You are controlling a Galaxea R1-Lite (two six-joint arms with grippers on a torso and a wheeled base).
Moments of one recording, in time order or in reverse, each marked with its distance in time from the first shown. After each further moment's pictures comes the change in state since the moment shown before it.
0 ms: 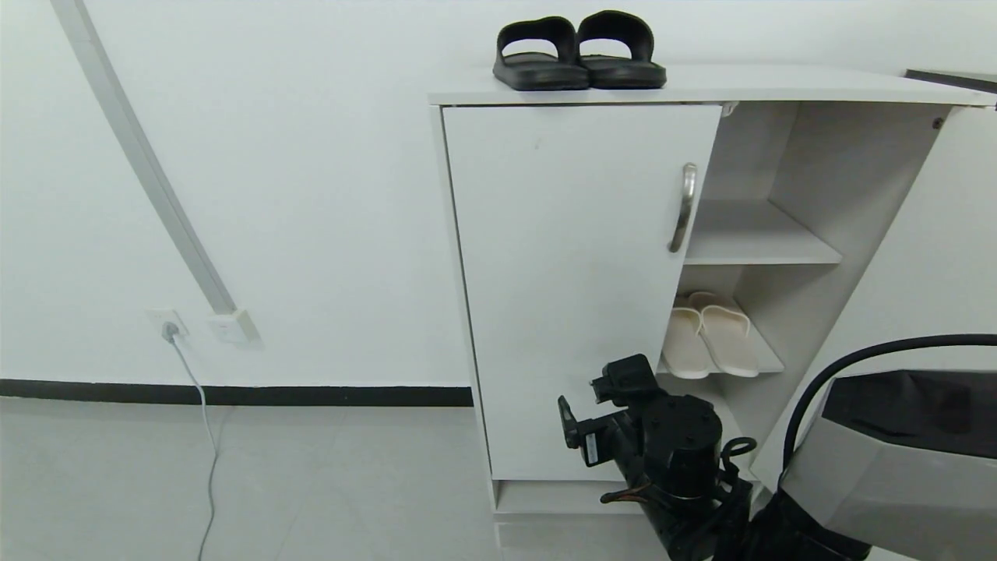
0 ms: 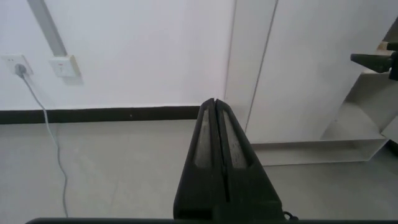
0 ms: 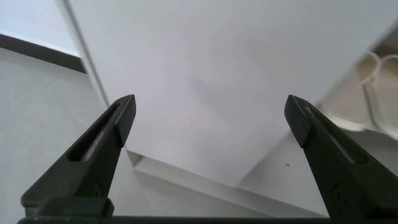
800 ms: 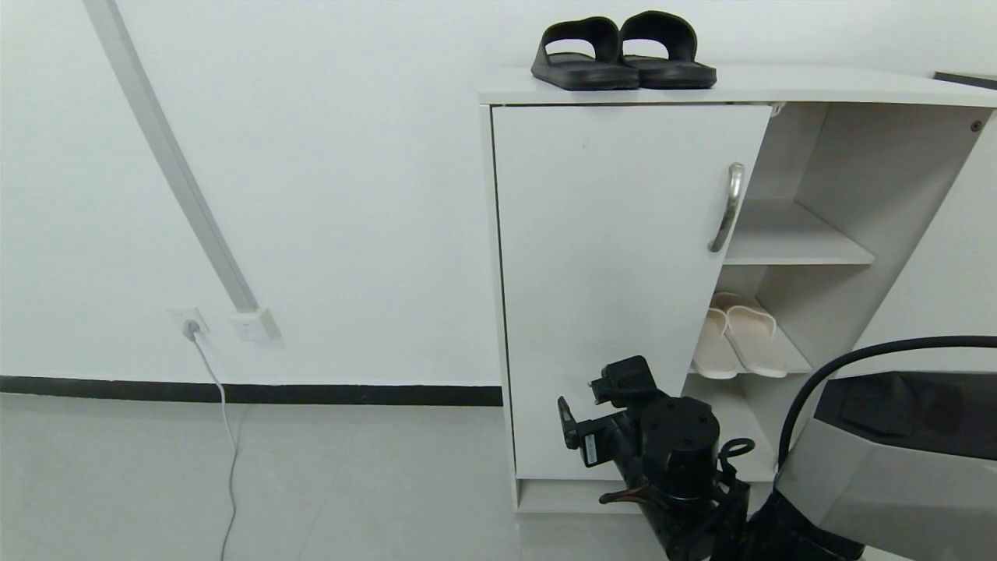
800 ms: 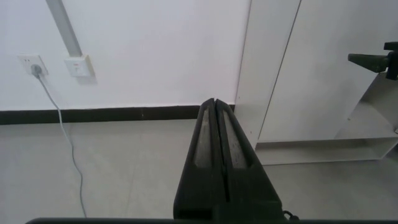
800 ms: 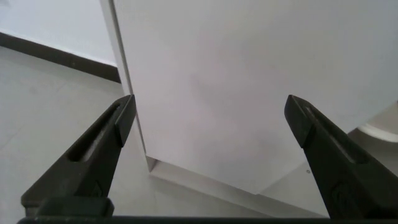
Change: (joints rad) left arm 0.000 0.000 0.000 0.000 -0.002 0.006; right arm -0.007 0.012 -0.003 -0.010 -0.001 0.001
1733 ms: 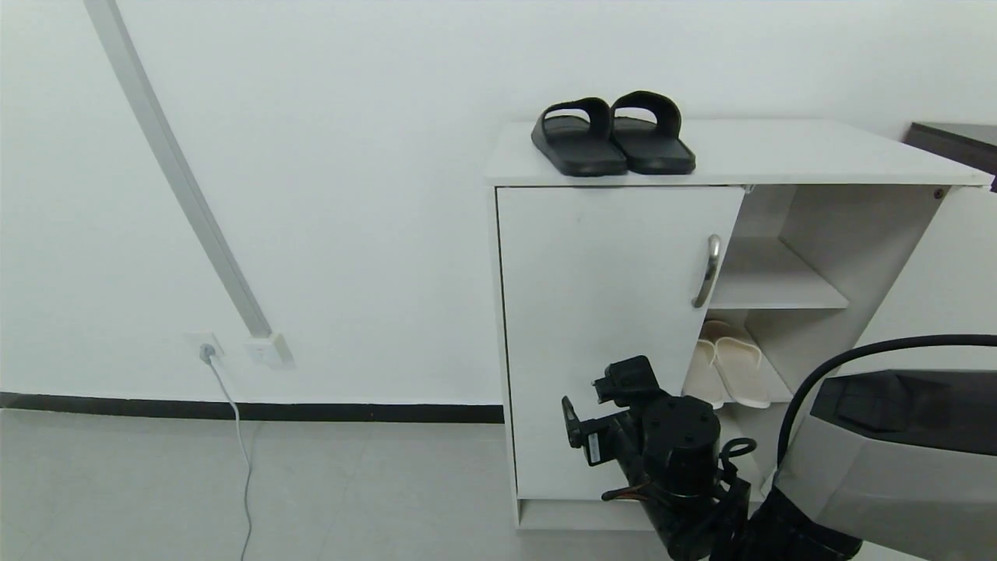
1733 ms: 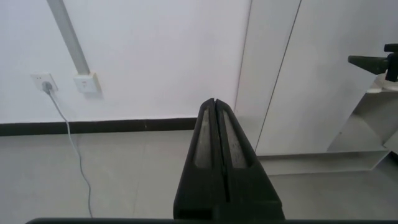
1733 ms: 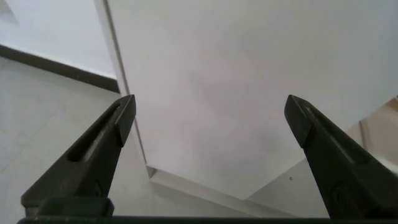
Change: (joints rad) left arm 0.000 0.000 0.000 0.000 0.000 0.000; right arm -0.003 0.006 0.002 -0.001 0.000 0.000
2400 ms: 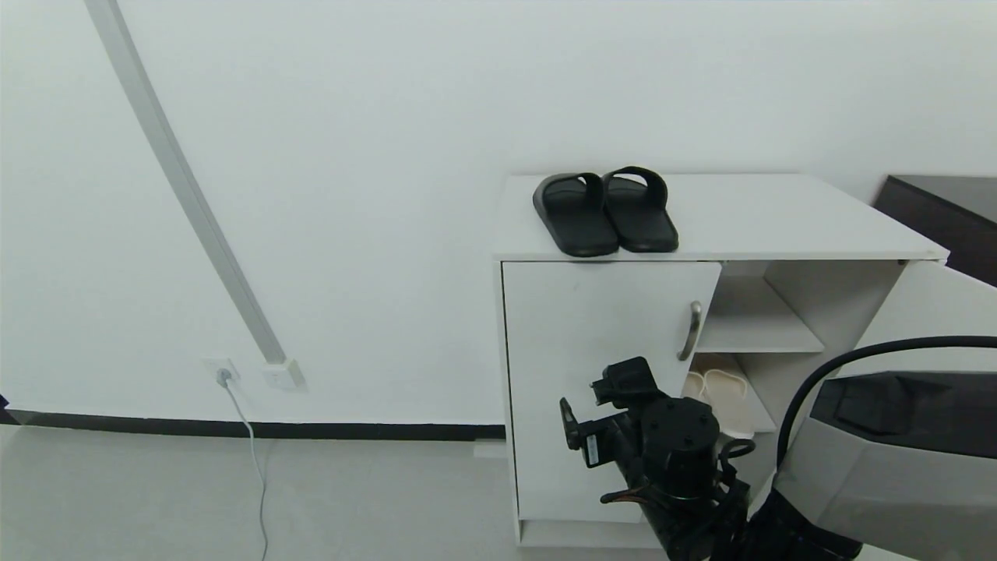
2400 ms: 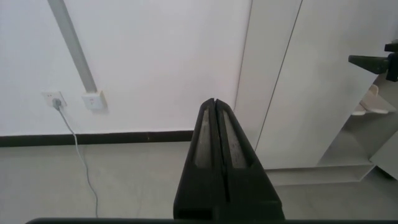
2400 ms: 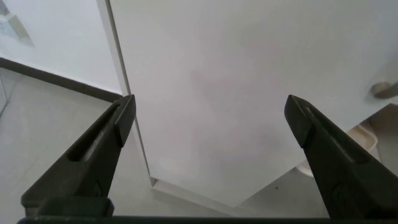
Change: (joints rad) left arm 0.000 0.000 0.000 0.000 0.000 0.000; right arm 0.003 0.000 0.001 0.000 0.000 0.000
